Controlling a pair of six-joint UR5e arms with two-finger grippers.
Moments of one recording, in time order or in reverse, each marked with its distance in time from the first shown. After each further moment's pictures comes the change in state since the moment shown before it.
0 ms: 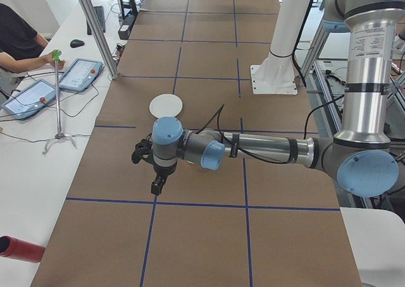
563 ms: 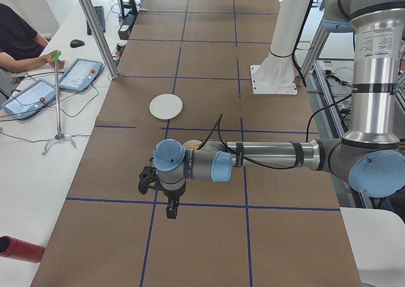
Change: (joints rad) left arm -0.027 0.025 0.013 0.118 -0.006 -0.048; right arm 0.000 0.000 0.000 0.000 0.000 0.000
